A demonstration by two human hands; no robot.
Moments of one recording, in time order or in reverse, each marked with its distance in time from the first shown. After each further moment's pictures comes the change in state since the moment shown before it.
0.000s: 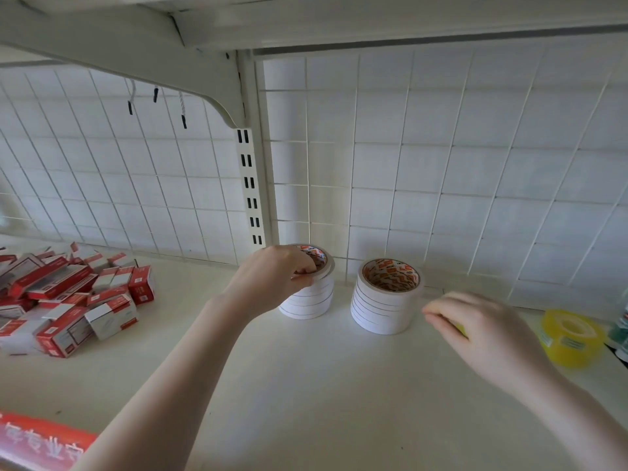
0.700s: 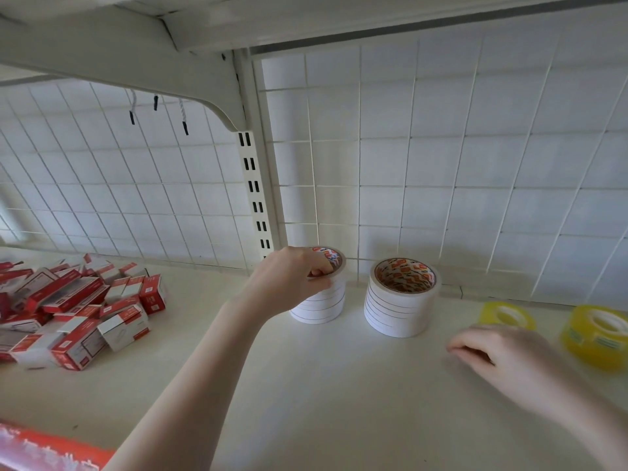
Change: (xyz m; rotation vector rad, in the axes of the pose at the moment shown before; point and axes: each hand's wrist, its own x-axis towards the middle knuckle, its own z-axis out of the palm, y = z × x) left_hand 0.013 0.000 0.005 -0.065 -0.048 -0.004; right_hand -0.021 0.012 0.010 0.013 -0.389 0.180
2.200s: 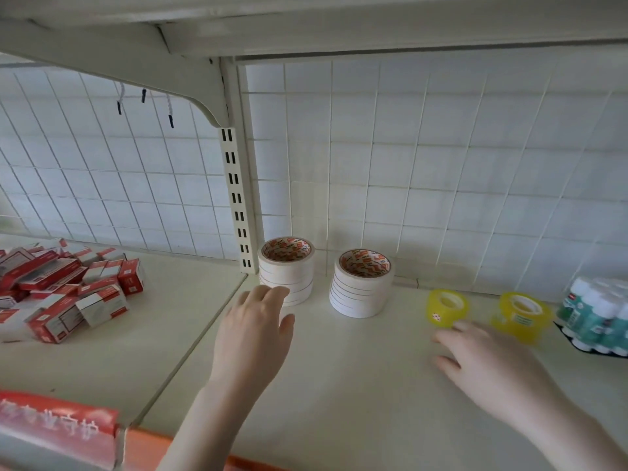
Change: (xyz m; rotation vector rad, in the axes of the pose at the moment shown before) left_hand -0.099 0.055 0.034 0.013 0.360 -0.217; right_hand -0.046 -0.024 -0.031 -0.440 -0.079 0.136
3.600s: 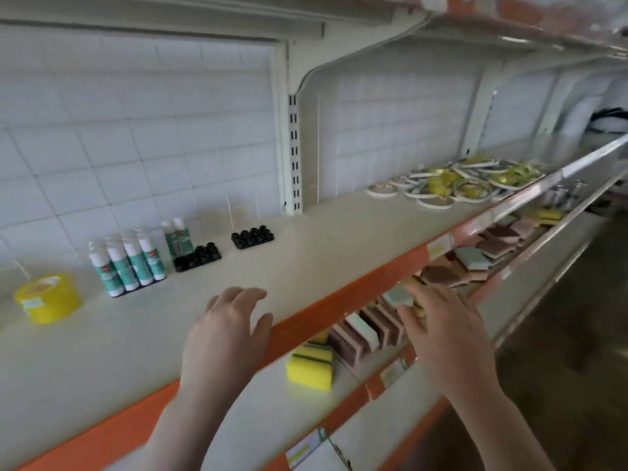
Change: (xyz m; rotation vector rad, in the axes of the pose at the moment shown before) left_hand -0.160 0.465 0.067 -0.497 -0.320 0.497; right_hand -0.397 0.309 0.031 0.113 0.477 0.915
